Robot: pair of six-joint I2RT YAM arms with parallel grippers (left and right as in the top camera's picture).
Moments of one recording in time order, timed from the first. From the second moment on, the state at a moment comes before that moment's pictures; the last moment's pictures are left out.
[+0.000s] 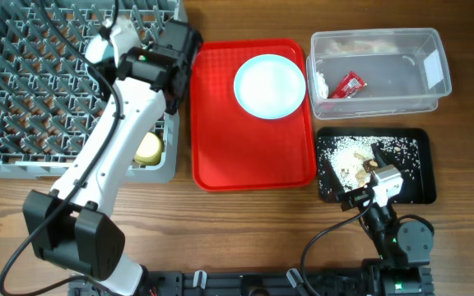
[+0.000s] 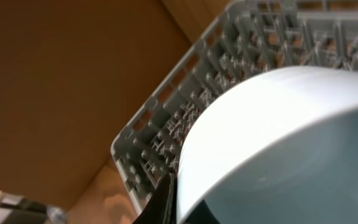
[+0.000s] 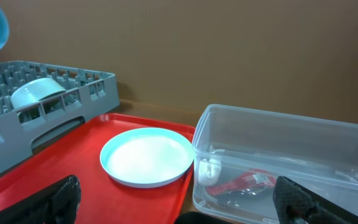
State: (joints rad) left arm -0.34 1.74 1.61 -1.13 -1.23 -0.63; right arm 0.03 0.02 0.01 0.02 -0.29 -0.04
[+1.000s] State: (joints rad) left arm -0.18 2.02 1.53 -0.77 -1.24 -0.35; right arm 0.03 0.02 0.01 0.02 -0.29 -0.04
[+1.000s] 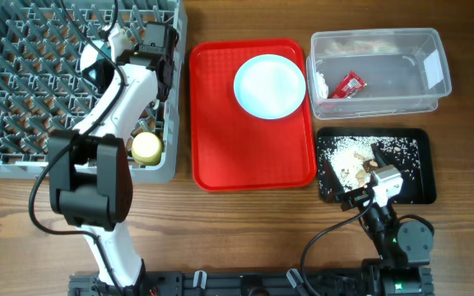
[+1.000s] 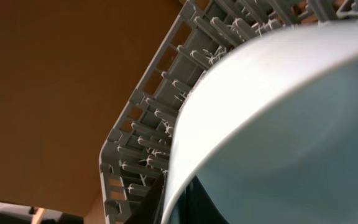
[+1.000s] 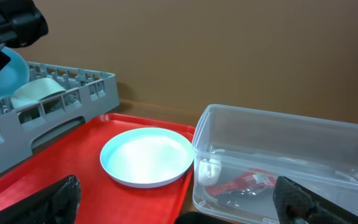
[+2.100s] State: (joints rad) left arm -0.30 1.78 1.52 -0.98 -1.02 -0.40; right arm 0.03 0.02 0.01 0.02 -0.29 -0.04
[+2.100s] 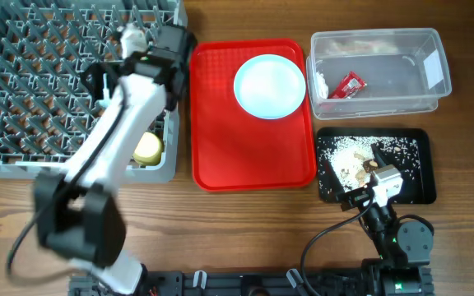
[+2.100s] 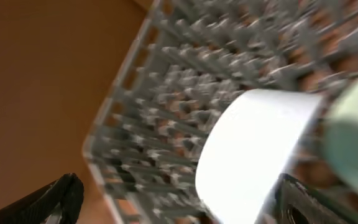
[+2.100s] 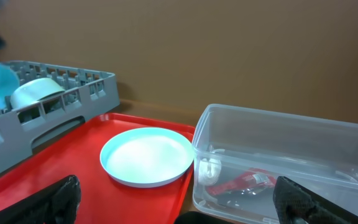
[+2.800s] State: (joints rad) left arm -0.41 1.71 1.52 -0.72 -0.15 -0.41; right arm 0.03 0.02 0.01 0.02 -0.29 -0.04
